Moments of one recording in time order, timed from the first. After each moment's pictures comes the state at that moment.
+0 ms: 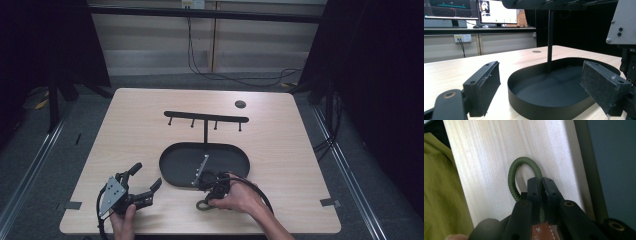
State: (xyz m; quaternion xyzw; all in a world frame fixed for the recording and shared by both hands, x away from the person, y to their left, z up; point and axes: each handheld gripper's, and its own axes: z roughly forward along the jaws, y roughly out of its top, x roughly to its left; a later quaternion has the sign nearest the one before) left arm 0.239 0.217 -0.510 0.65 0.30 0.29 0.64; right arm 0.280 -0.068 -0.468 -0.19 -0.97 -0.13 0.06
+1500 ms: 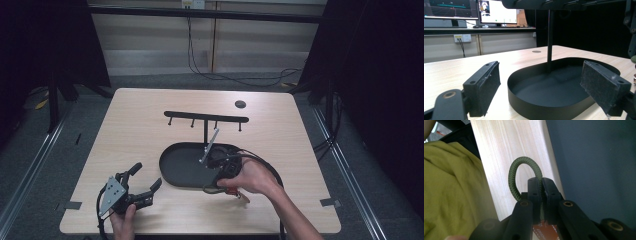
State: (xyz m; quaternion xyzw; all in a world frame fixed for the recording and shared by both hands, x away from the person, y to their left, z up) left arm 0.239 0.217 -0.510 0.65 0.30 0.29 0.64; right arm 0.298 -0.089 -0.385 -0.20 -0.97 -0.14 0.06
